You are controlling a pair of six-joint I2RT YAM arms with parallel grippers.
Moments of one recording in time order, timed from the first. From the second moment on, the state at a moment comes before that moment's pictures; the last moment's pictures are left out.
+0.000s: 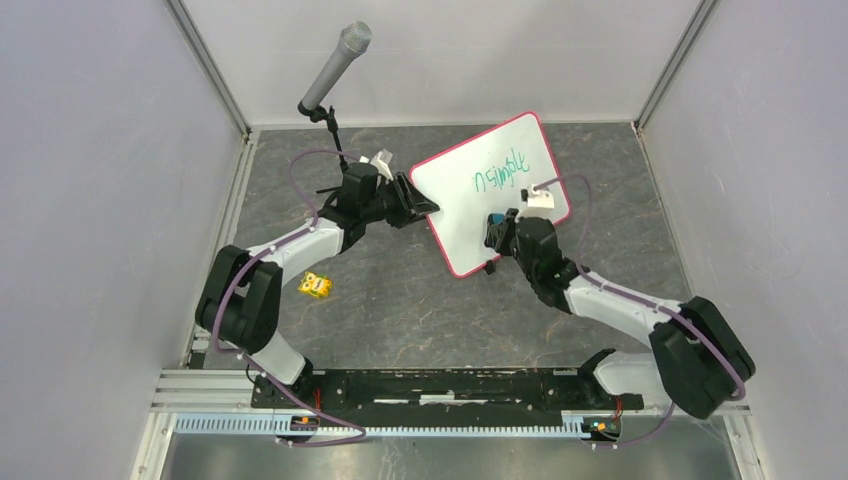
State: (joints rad) left arm -0.44 1.60 0.98 0.14 0.41 -0.87; right arm 0.63 1.24 0.50 0.38 0.33 0.51
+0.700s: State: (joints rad) left arm -0.43 1.64 0.98 0.14 0.42 -0.89; right arm 0.79 1.45 0.57 0.43 0.41 0.50
